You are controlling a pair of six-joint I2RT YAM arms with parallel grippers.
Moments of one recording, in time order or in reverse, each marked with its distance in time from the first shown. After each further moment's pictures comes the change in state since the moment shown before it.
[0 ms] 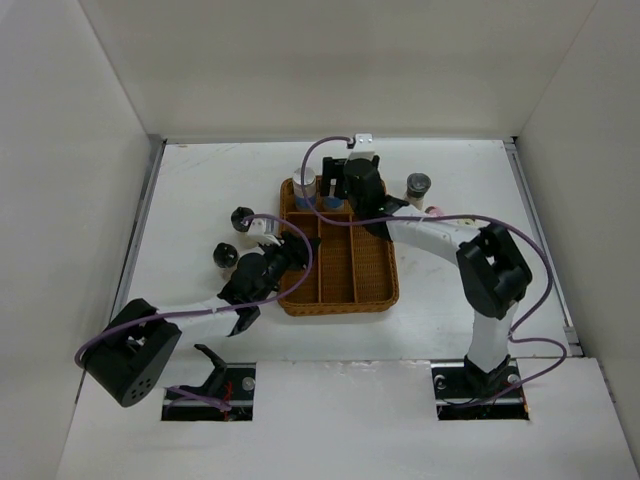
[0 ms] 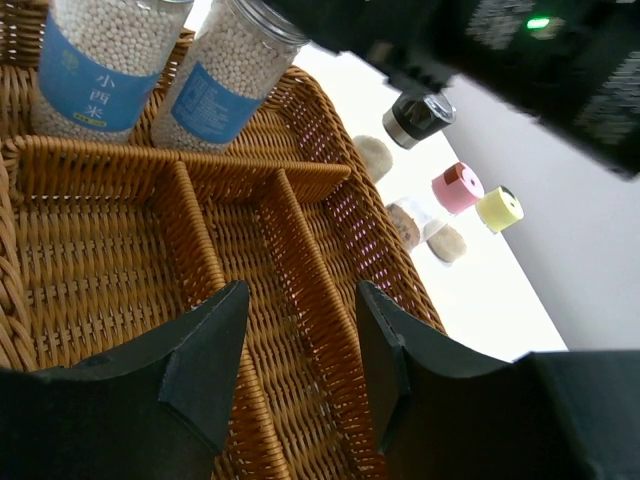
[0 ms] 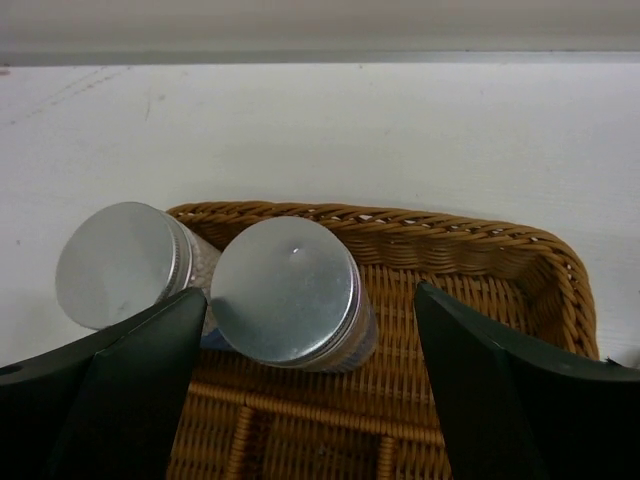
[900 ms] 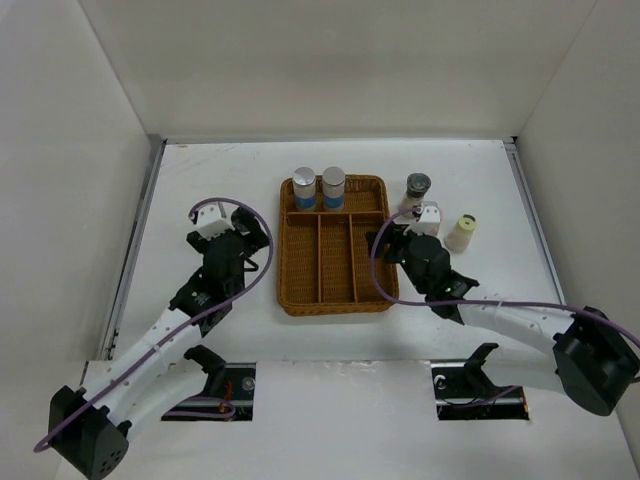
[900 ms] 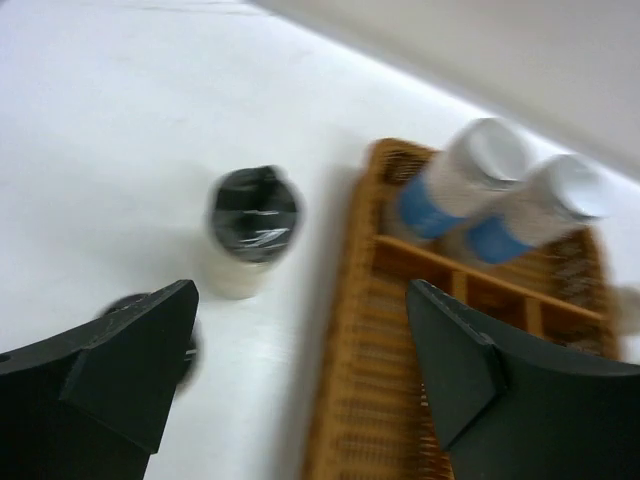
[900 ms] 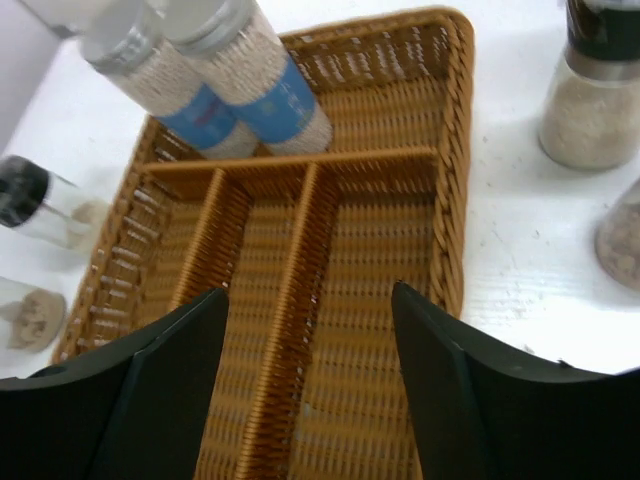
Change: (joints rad) left arm 0.081 -0.468 0.264 -0.951 -0.542 0.123; right arm 0.054 -0.732 -0.857 0.180 -0.015 0.190
